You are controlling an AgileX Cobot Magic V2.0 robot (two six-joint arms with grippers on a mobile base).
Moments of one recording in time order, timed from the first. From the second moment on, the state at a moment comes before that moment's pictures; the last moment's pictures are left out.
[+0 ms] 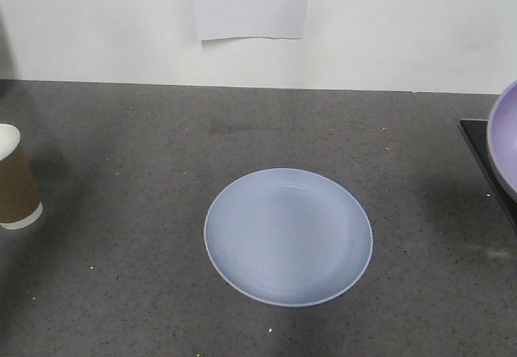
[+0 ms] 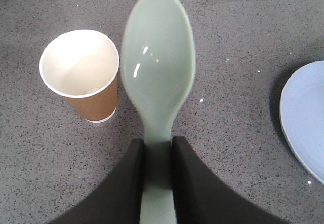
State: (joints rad) left arm -0.16 0.99 -1.26 0.06 1.16 -0.24; right arm -0.12 0.90 -1.23 0.04 1.16 -0.01
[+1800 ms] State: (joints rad) left arm -0.16 0.99 -1.26 0.06 1.16 -0.24; right arm -0.12 1.00 -1.23 0.34 1.15 -0.23
